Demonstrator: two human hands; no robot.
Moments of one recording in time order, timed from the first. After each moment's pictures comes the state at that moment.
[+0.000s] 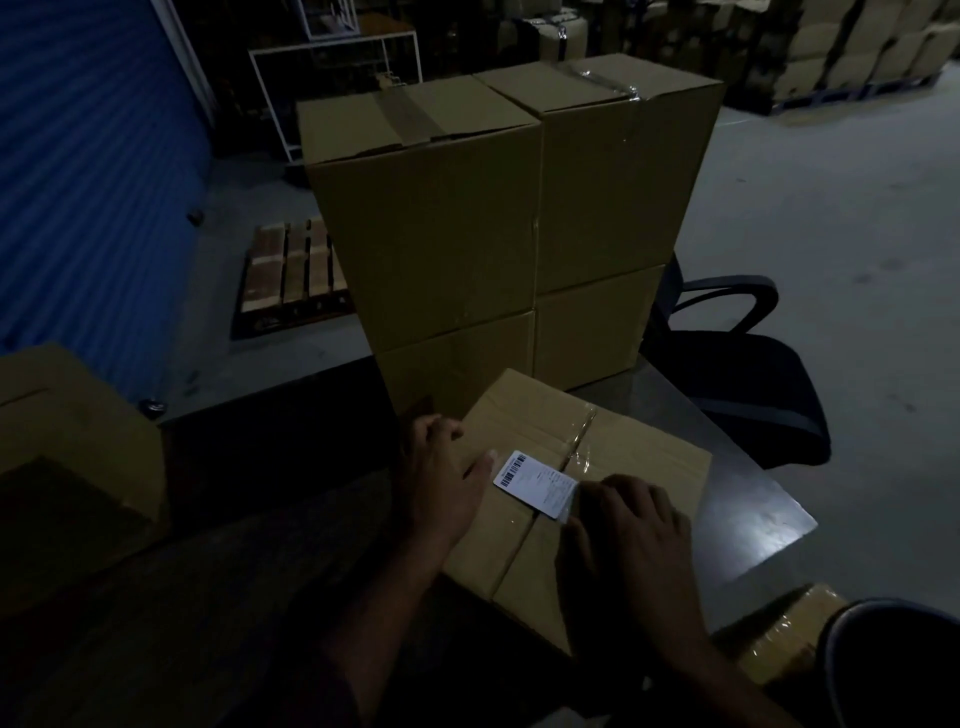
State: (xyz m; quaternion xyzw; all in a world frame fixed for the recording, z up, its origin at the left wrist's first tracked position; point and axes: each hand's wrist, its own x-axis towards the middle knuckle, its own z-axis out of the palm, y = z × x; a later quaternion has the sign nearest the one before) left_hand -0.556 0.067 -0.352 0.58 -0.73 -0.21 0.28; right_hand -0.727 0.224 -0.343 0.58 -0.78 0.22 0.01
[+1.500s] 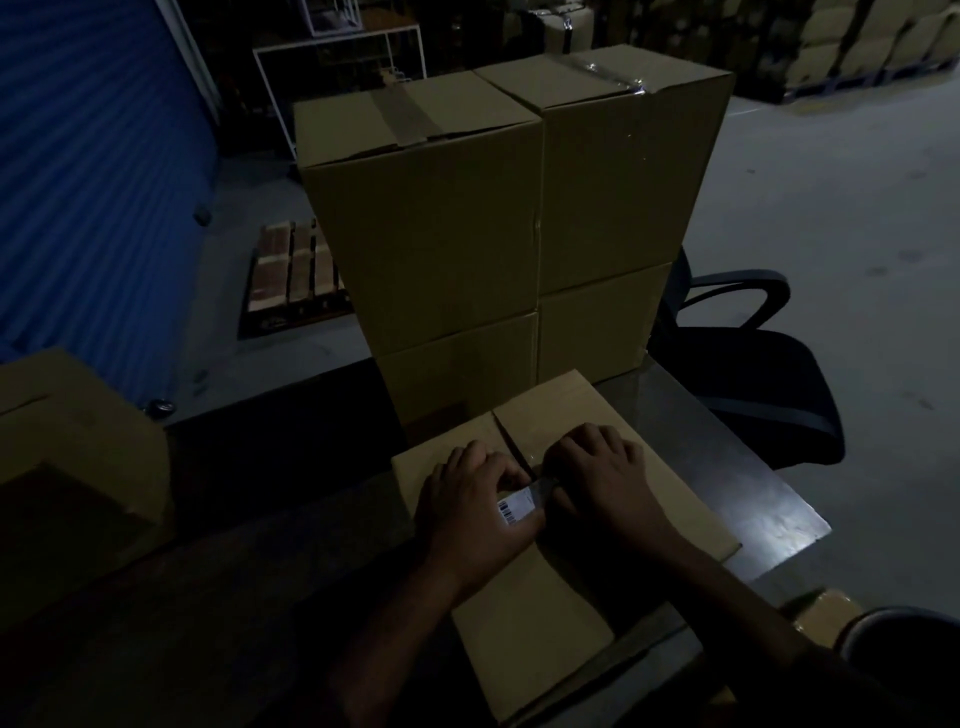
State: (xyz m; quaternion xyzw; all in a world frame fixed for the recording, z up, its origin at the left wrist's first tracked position) left_hand -0.566 0.096 -0.341 0.46 -0.84 -0.20 0.21; right_hand -0.759 0.142 -0.338 0.69 -0.70 0.17 -0.05
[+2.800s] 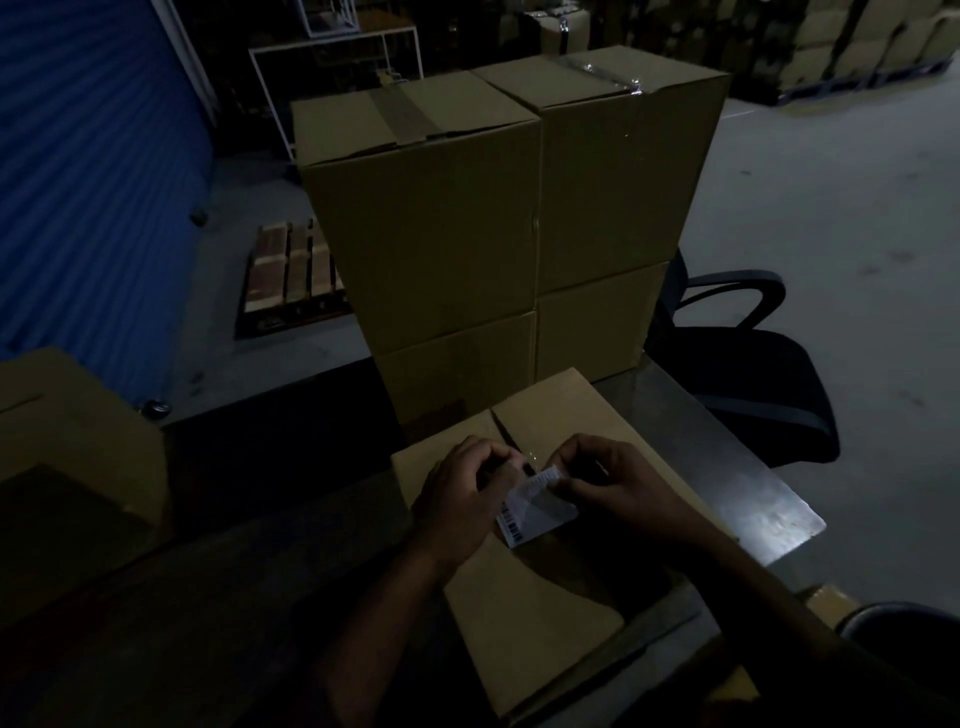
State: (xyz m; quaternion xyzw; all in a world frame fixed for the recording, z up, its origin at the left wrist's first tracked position) left_hand -0.563 0.083 -0.344 0.44 -0.72 -0.44 0.31; right_hand -0.773 0.157 -0.303 0.60 -0.55 0.42 -0.41
